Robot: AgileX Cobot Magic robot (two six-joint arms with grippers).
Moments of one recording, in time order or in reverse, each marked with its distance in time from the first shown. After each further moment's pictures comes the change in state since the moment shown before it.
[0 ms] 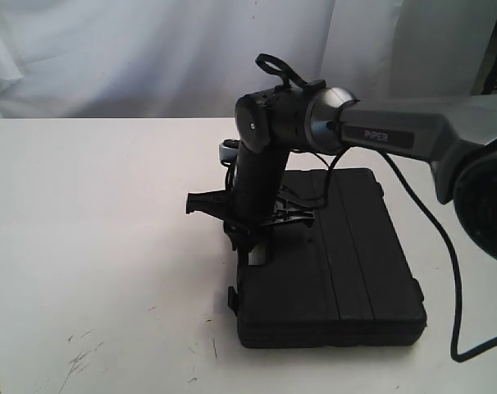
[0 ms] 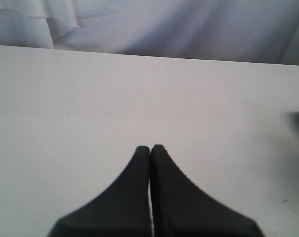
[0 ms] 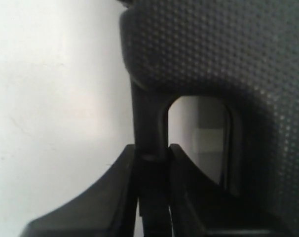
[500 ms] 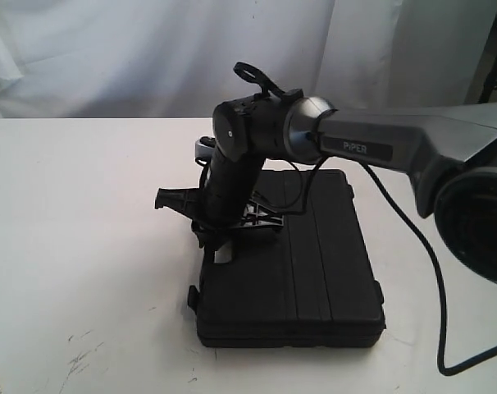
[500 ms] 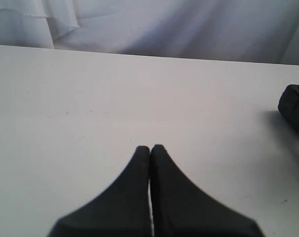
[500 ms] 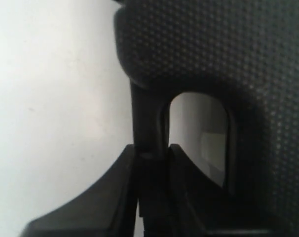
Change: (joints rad) left arm 0.000 0.000 0.000 0.000 0.000 0.000; right arm 0.057 0.018 -0.035 0.063 -0.101 0.045
